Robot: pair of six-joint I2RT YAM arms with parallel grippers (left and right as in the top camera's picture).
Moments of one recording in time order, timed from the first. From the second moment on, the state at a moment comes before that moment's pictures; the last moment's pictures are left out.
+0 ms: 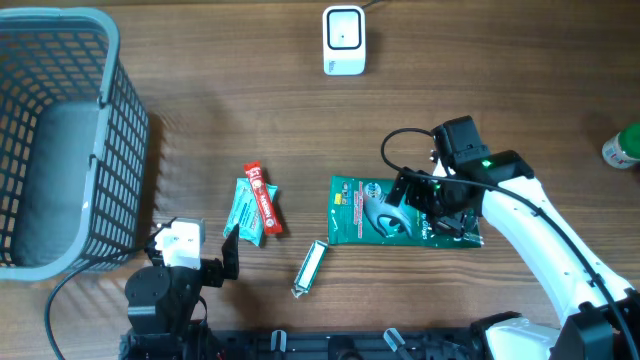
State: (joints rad) left arm 0.03 0.01 0.24 -0.68 0.15 0.03; right arm 0.28 1.42 0.92 -0.92 -0.31 0.68
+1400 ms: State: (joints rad) left arm 0.03 0.01 0.24 -0.68 0.15 0.03; right arm 0.67 1.64 0.97 -0.81 -0.25 0.95
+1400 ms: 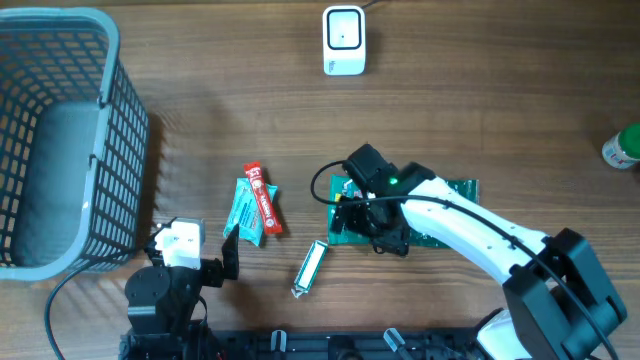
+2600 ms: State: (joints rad) left arm 0.03 0.01 0.24 -0.68 0.15 0.03; right arm 0.93 1.72 1.00 -0.61 -0.36 1.18
